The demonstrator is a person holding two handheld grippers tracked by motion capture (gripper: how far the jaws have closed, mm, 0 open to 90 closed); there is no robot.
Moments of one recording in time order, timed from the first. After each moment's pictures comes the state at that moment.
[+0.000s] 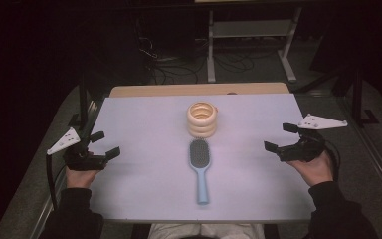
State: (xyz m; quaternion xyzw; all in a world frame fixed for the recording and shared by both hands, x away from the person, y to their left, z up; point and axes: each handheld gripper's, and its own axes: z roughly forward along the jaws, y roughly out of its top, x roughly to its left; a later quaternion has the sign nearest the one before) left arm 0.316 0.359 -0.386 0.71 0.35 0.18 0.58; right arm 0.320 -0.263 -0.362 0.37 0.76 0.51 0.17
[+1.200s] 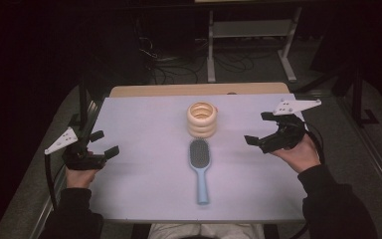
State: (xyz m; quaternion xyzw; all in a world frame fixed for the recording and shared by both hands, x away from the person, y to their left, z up) left arm 0.316 0.361 -0.386 0.70 0.35 0.18 0.60; right arm 0.338 -0.209 -0.318 0.29 0.81 0.48 0.15
